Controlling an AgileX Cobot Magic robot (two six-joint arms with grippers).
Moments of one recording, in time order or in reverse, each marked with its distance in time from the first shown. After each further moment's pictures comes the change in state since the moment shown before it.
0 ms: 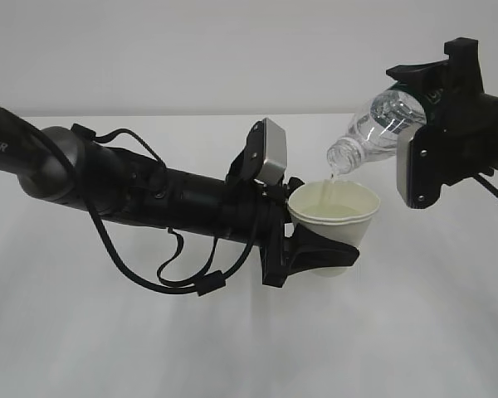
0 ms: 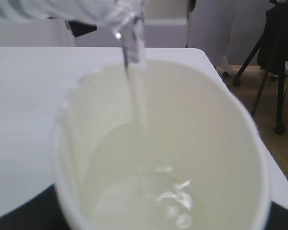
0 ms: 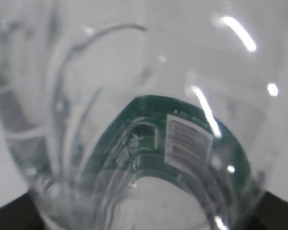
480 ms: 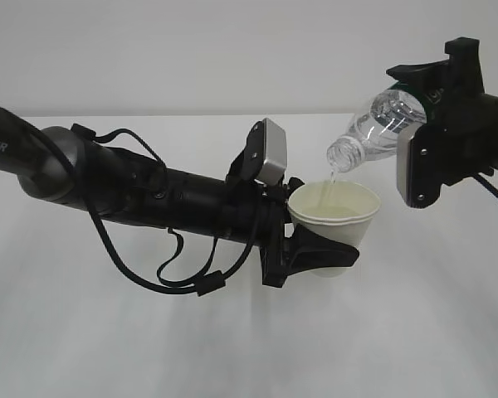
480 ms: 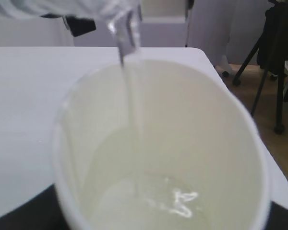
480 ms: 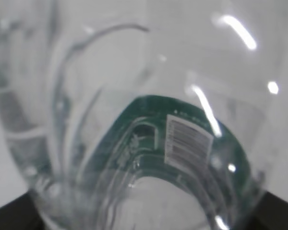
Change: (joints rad) left arm 0.000 0.000 0.000 0.004 0.000 0.000; right arm 0.000 0.000 0.000 0.002 0.000 0.009
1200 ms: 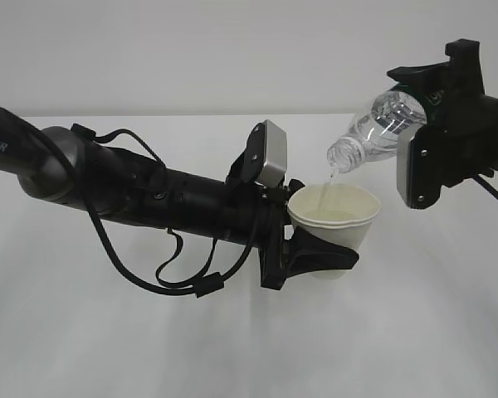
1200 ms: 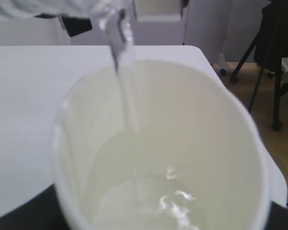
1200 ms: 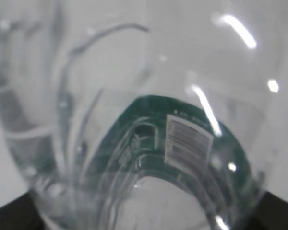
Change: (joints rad) left arm 0.000 0.000 0.000 0.014 -0.003 0.000; right arm 0.000 0.000 0.003 0.004 0.002 0.004
